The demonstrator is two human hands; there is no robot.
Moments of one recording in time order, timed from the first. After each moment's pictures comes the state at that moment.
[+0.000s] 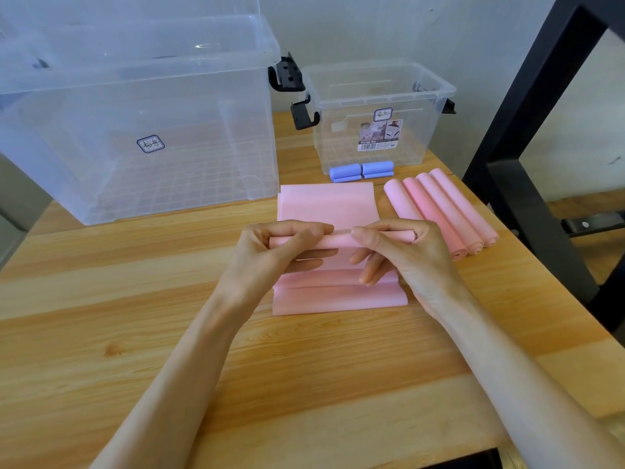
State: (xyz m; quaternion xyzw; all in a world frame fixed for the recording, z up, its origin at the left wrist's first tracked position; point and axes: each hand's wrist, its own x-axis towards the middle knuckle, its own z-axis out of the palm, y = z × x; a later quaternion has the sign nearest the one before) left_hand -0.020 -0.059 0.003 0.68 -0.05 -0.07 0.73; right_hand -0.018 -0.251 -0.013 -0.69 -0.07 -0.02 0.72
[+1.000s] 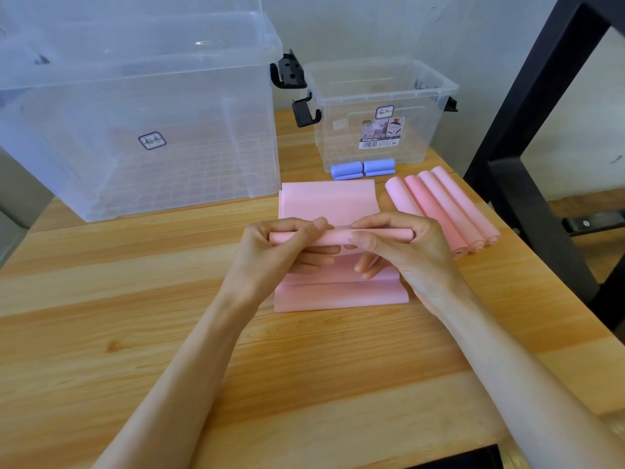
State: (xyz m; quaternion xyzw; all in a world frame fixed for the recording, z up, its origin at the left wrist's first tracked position) left_hand -0.020 -0.063 0.003 0.71 -0.02 -0.06 0.70; right_hand -0.019 -0.250 -0.011 -0.69 -0.08 -0.02 0.72
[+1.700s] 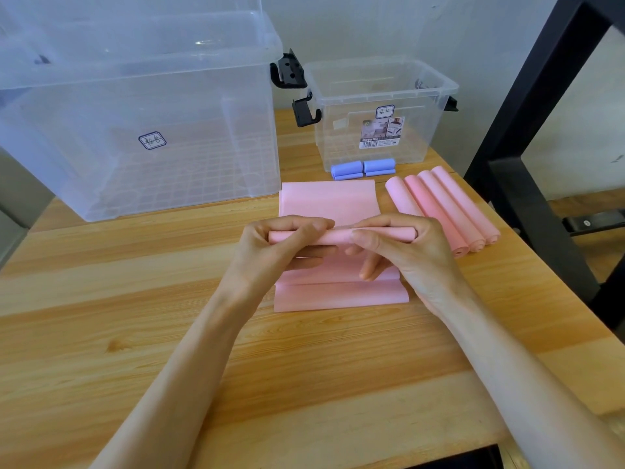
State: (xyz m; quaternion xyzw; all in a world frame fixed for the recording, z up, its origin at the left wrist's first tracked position) left_hand -0.019 -0.061 0.001 0.68 -0.04 -0.07 0.73; right_hand -0.019 -0.251 -0.013 -0.69 -0.10 -0.02 0.72
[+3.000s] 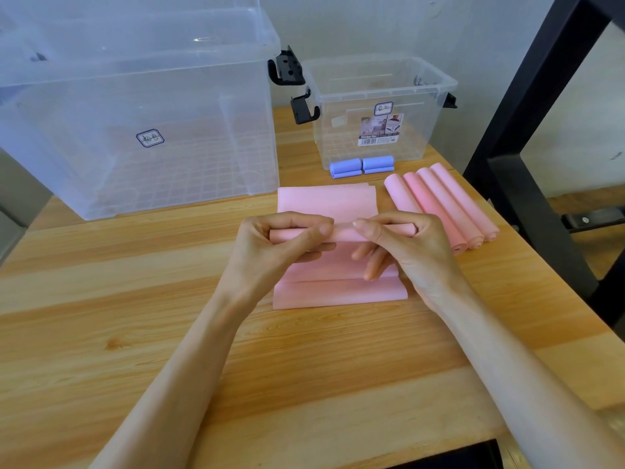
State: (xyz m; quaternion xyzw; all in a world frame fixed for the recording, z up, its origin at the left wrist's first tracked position) left_hand -0.020 -0.062 0.001 0.70 -0.07 -0.02 0.71; right_hand -0.018 -0.252 -0.015 -0.70 -0.08 -0.03 0.71
